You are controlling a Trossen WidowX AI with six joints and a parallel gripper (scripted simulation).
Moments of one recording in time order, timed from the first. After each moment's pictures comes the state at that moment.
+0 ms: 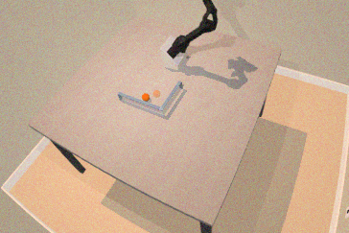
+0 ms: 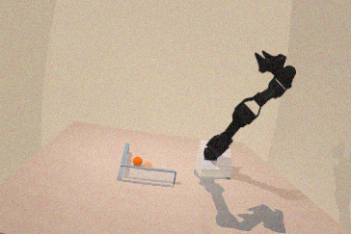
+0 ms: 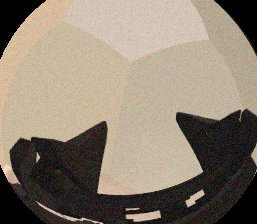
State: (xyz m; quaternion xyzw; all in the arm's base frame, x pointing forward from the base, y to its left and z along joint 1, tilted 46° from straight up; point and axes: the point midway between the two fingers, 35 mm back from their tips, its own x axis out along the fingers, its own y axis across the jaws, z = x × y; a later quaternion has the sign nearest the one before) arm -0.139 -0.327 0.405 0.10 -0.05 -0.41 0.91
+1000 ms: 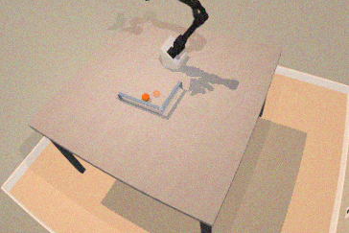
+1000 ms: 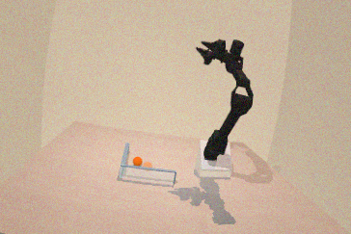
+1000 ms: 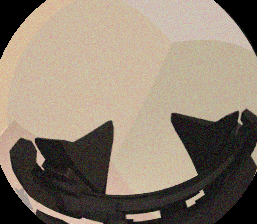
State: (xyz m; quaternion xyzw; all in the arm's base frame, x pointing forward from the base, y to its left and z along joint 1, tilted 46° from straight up) arm 0.111 -0.442 0.278 0.05 0.04 -0.23 0.97
